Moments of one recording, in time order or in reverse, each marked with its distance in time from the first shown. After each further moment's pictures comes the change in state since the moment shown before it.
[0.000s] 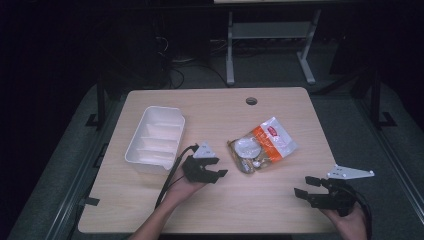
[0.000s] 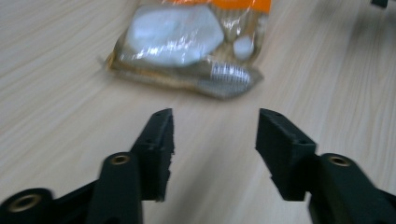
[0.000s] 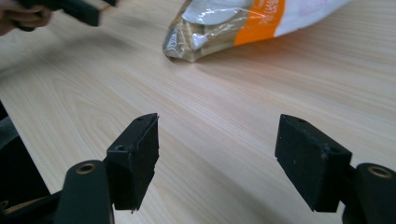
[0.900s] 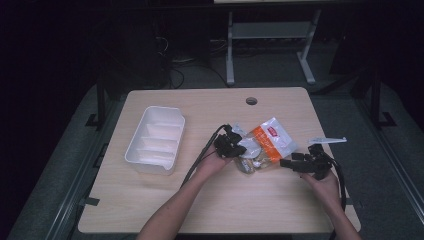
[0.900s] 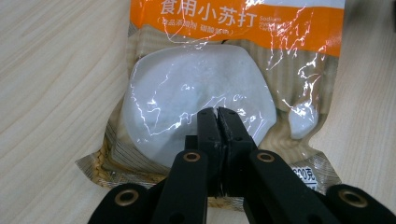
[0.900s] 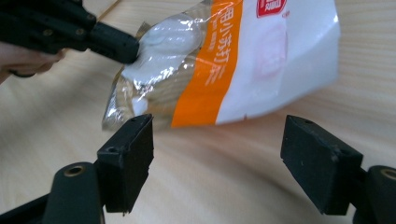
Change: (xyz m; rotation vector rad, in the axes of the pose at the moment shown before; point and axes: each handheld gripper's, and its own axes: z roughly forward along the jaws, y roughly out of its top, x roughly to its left) left arm 0.020 0.061 0.082 0.151 0.008 0.029; right arm -0.055 0.051 0.074 0.023 0.018 0.187
